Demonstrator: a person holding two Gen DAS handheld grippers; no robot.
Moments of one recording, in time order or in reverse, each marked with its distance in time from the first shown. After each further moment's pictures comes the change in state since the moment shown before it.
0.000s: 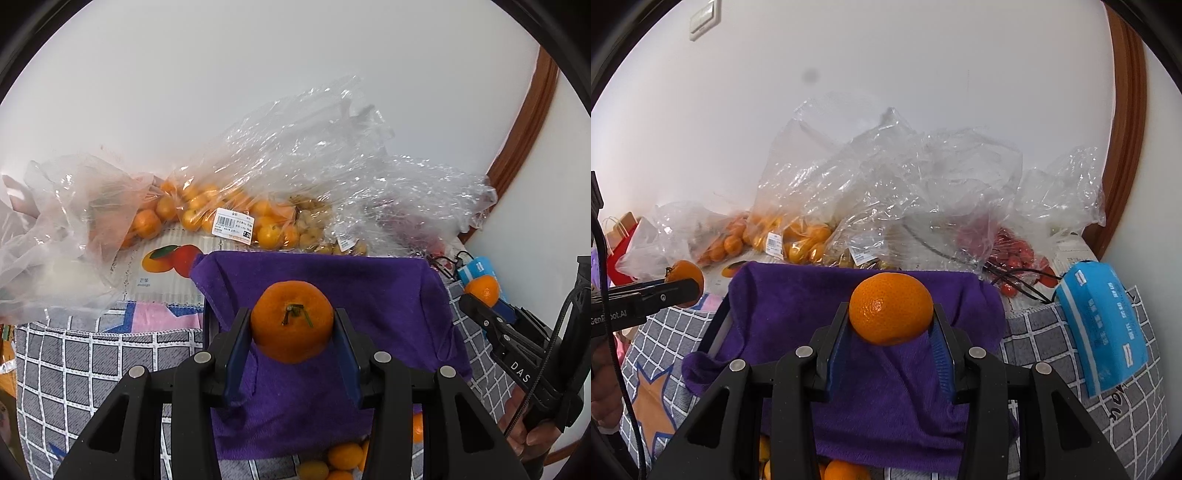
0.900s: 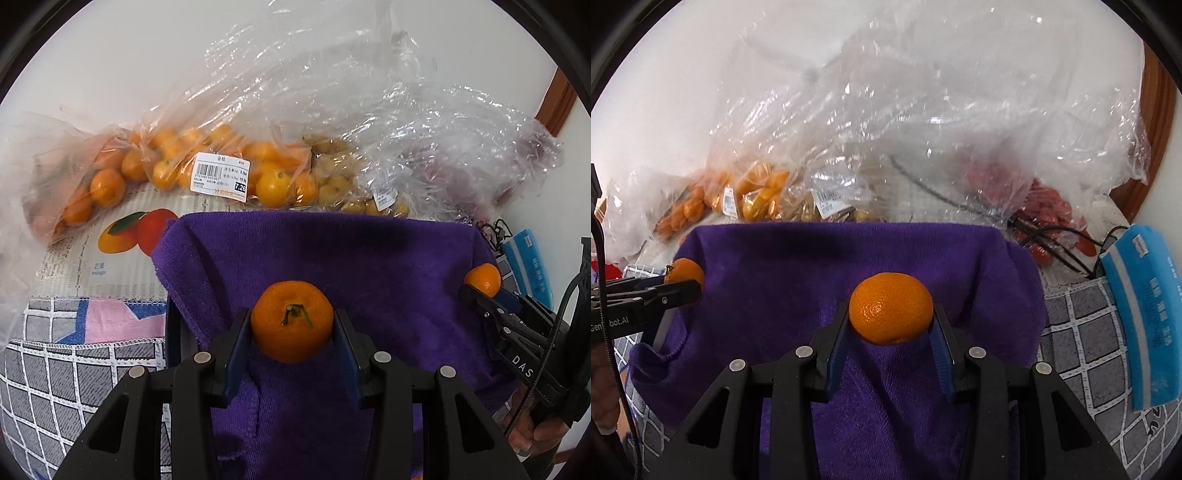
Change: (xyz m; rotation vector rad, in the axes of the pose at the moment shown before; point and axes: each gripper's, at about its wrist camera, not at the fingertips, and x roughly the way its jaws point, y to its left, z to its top) left arm 0.093 0.006 -0.002 0.023 0.161 0.044; right arm 0.097 -0.015 -0.018 0.007 0.168 -0.001
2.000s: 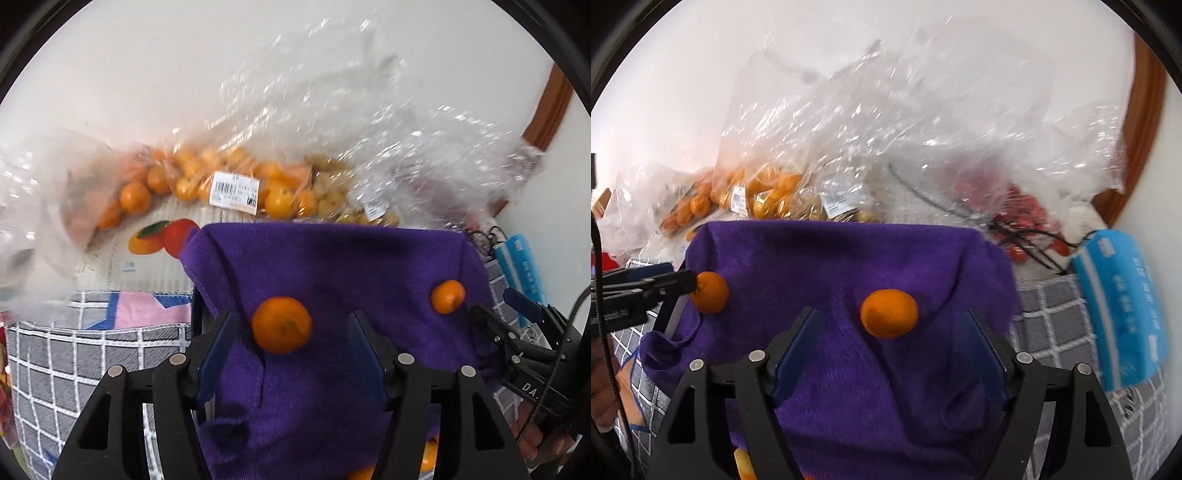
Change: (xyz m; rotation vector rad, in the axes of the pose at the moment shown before) left arm -0.048 -0.010 0.003 -0.008 -0.036 0.038; right arm -0.053 0.009 0.000 -0.006 -0.010 -0.080
